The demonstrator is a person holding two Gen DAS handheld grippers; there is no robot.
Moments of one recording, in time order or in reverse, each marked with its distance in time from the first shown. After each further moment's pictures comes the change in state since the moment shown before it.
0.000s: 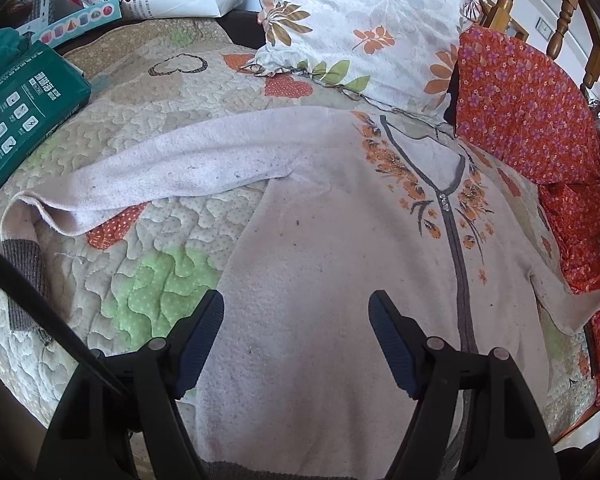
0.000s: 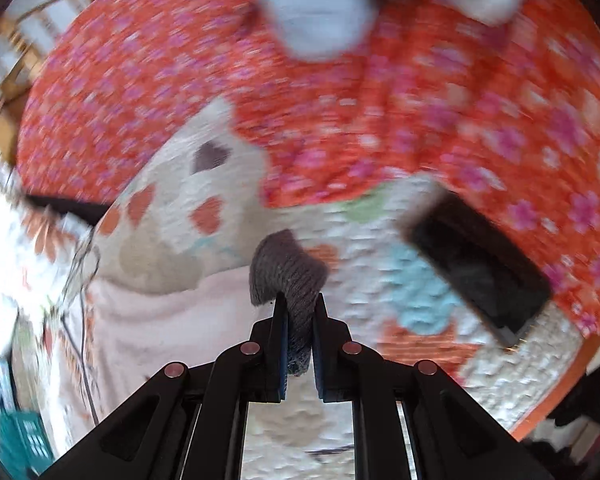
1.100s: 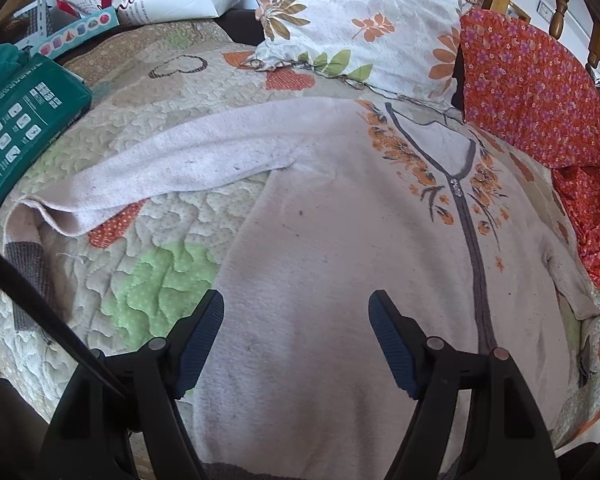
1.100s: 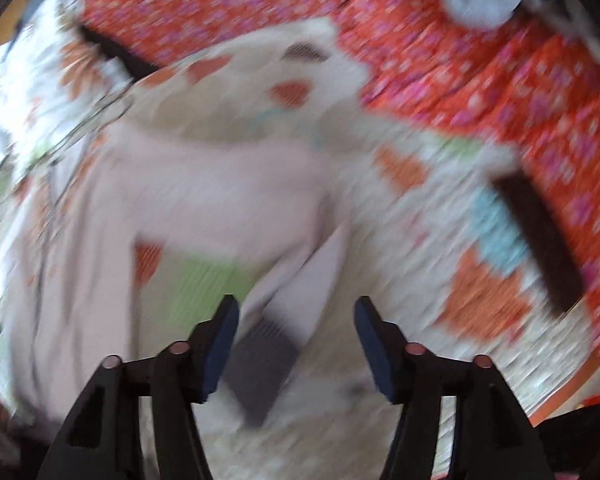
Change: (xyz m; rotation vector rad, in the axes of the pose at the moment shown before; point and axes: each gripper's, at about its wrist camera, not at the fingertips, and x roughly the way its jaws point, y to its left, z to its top) left arm 0.009 -0.010 -0.008 0.045 0.013 0.059; right arm 0.034 0.051 -0.115 -0.367 0.139 -0.022
